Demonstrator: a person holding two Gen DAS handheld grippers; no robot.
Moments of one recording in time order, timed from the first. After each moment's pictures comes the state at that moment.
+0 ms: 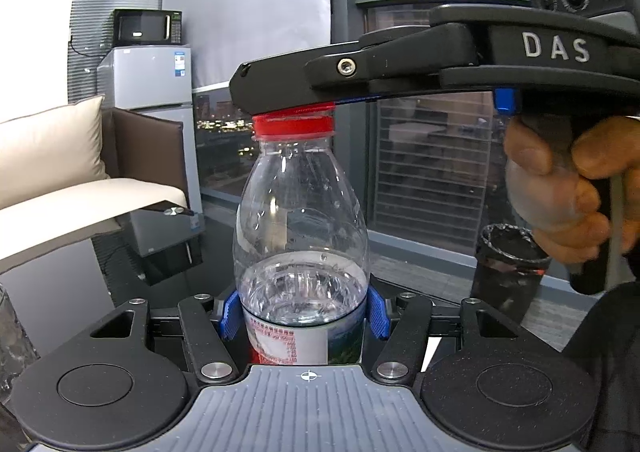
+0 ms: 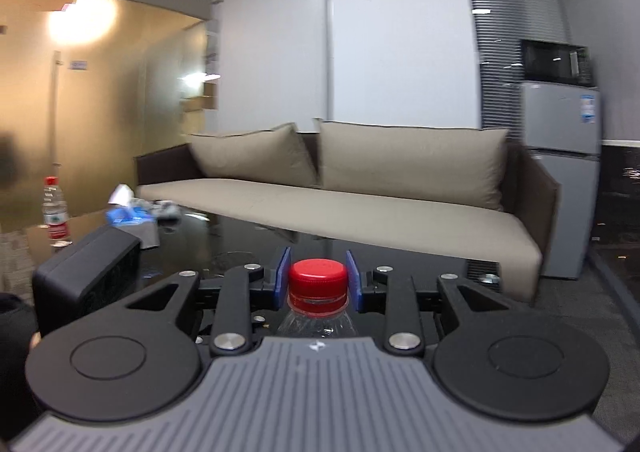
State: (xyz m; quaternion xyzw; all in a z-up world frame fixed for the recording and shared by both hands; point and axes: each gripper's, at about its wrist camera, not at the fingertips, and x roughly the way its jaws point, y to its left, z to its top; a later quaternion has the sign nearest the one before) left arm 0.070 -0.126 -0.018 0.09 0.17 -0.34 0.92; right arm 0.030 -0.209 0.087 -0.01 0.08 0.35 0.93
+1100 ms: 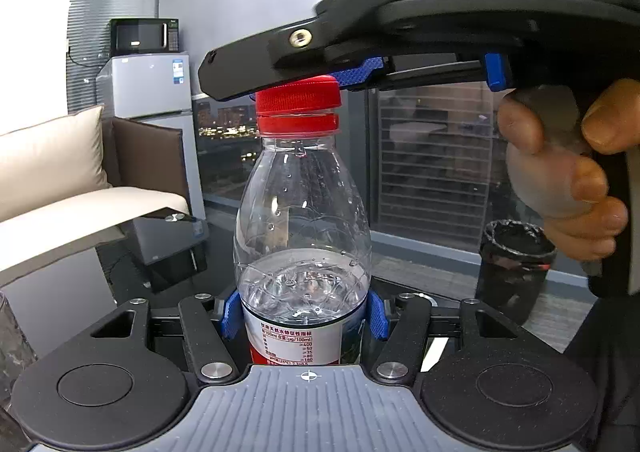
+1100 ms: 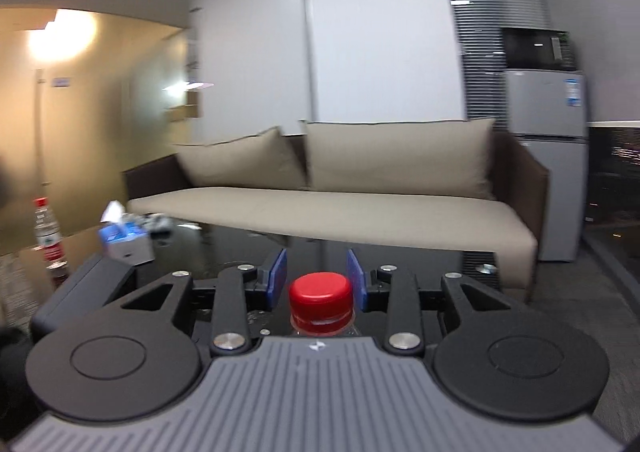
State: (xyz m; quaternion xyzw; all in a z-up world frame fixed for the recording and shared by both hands) left arm 0.064 -0.138 -0.021 0.10 0.16 -0.33 0.92; right arm 0.020 -0.191 0.104 0.01 0.10 0.27 0.96
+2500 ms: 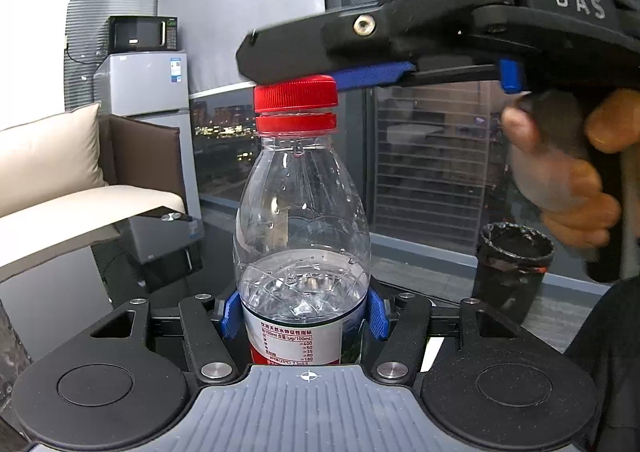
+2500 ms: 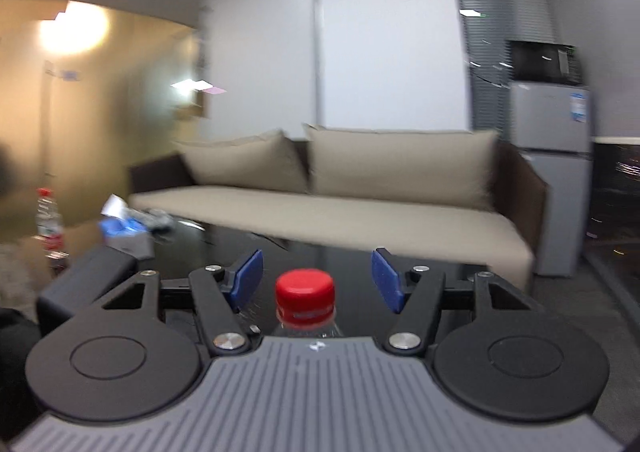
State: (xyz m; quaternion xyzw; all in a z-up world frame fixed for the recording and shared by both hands) left arm 0.066 -0.139 -0.022 0.09 0.16 -0.34 0.92; right arm 0.020 -0.195 0.100 0.01 0.10 0.28 0.96
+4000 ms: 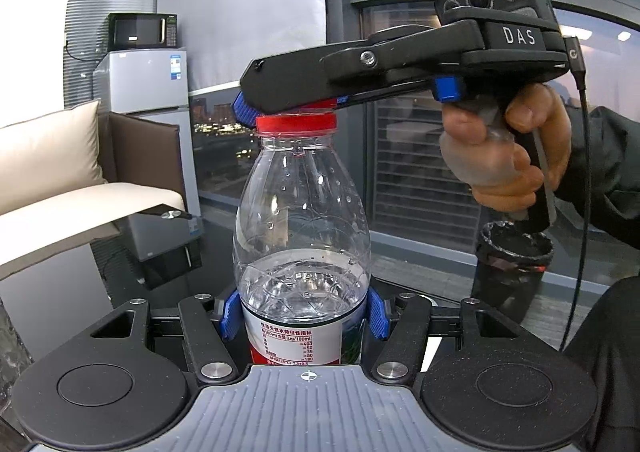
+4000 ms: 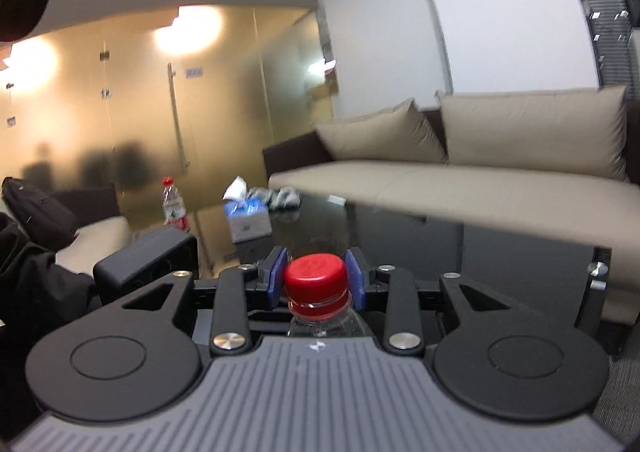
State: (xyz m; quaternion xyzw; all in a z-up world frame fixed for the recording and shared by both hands) left arm 0.068 -0.137 -0.020 0.09 0.17 -0.34 0.92; right arm 0.098 -0.241 0.094 0.02 0.13 0.52 0.85
